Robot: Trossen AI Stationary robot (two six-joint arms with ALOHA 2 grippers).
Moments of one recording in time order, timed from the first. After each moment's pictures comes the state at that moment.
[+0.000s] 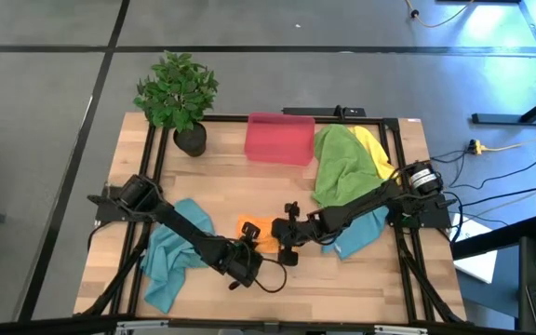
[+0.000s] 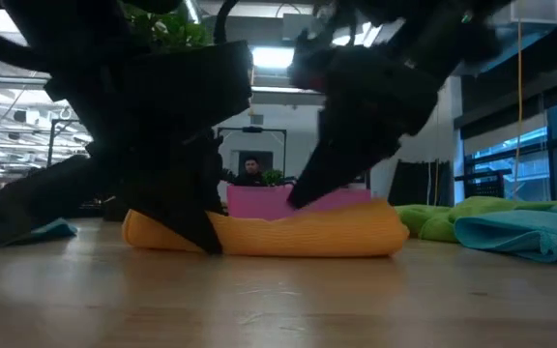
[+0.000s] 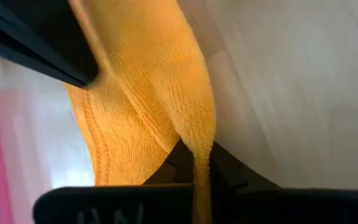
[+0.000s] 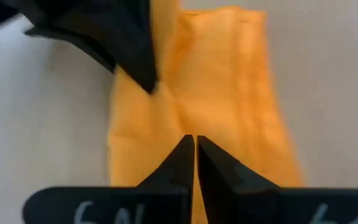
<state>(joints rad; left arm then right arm) -0.52 2.03 1.19 -0.45 -0.57 0.02 0.32 1.90 1.09 -0.08 0.28 0.35</state>
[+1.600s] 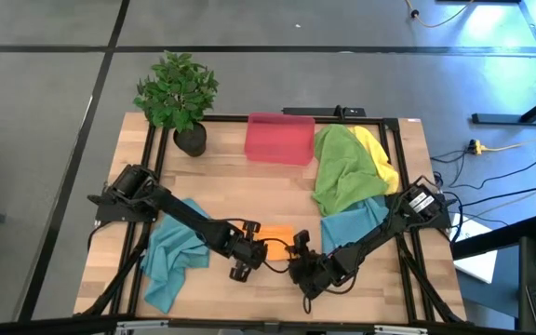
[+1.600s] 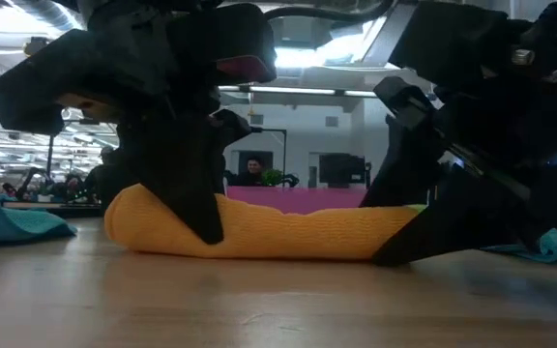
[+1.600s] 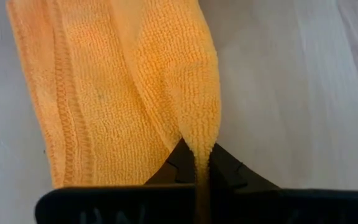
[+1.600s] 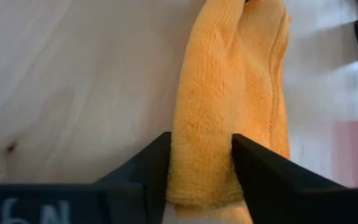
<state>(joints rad) -0.42 1.93 1.19 -0.38 -0.18 -0.18 0.63 2.03 1.09 -0.18 0.71 0.03</state>
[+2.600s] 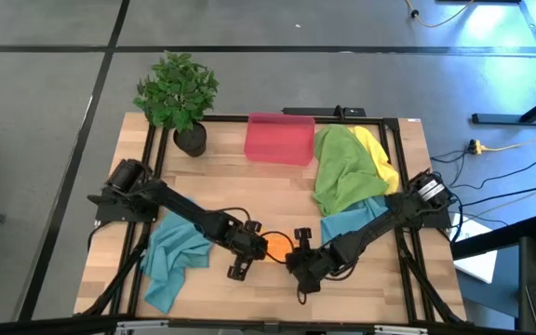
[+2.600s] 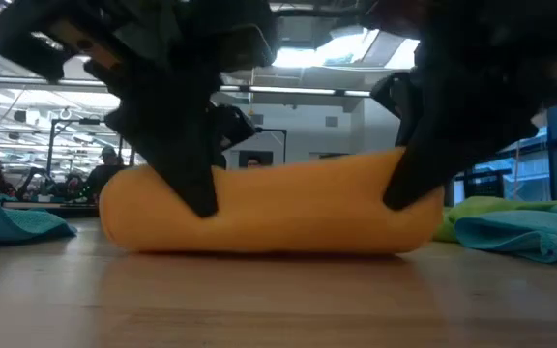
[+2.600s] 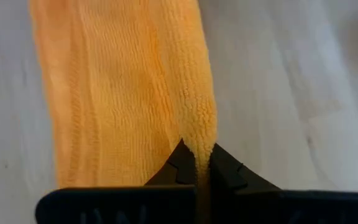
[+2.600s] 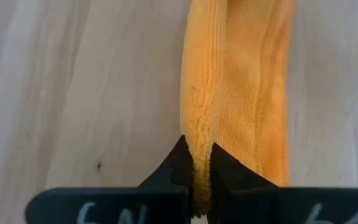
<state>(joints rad) -0.37 1.86 1.14 -0.35 0.03 -0.17 0.58 1.90 1.18 -0.38 0.35 0.34</state>
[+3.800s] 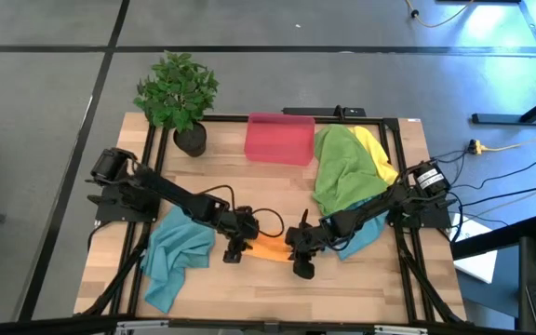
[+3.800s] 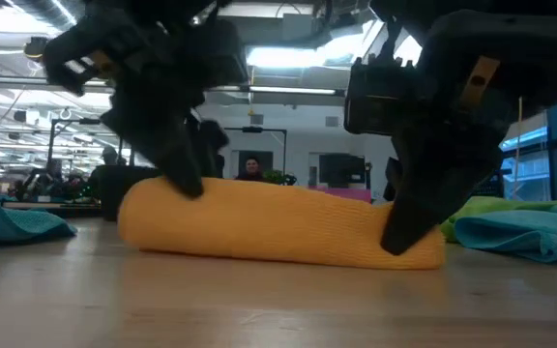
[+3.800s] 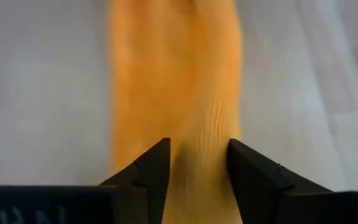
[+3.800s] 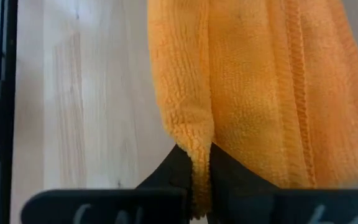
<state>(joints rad) -0.27 1.69 0.92 -0.17 0.04 -0.19 0.39 1.87 0.89 0.04 -0.07 0.68</state>
